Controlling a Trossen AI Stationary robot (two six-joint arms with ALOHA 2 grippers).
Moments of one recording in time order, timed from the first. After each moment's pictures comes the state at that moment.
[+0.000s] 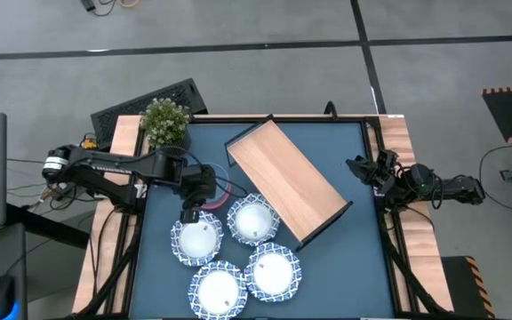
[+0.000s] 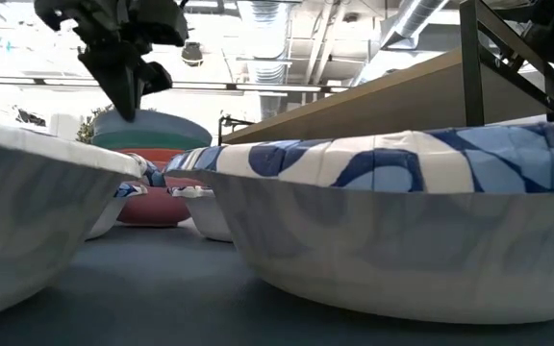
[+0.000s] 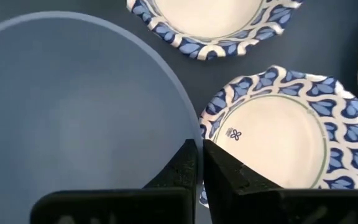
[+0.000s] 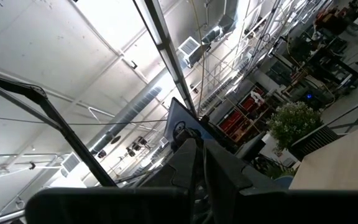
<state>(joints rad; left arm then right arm) -0.01 1.30 1.04 -0.91 0.06 -0.01 0.06 0.01 0.03 0.50 0.29 0.74</state>
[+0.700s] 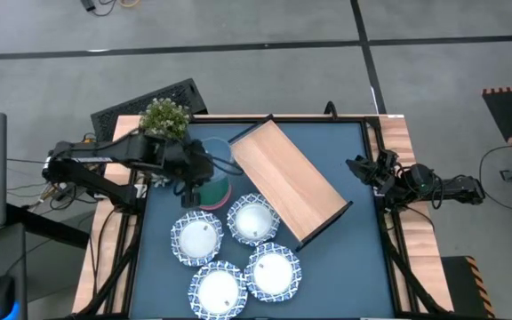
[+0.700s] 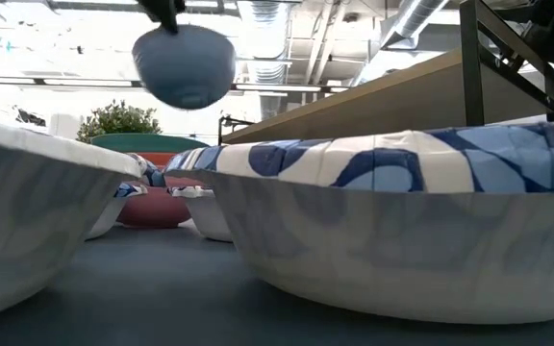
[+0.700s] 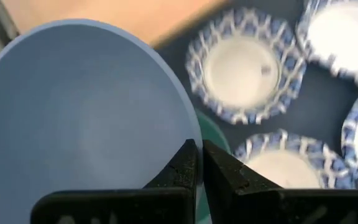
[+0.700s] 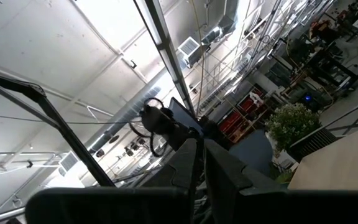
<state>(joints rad) -0.01 1.30 1.45 -1.10 -0.14 -0.03 0.06 0.01 0.03 0.50 0.29 0.73</state>
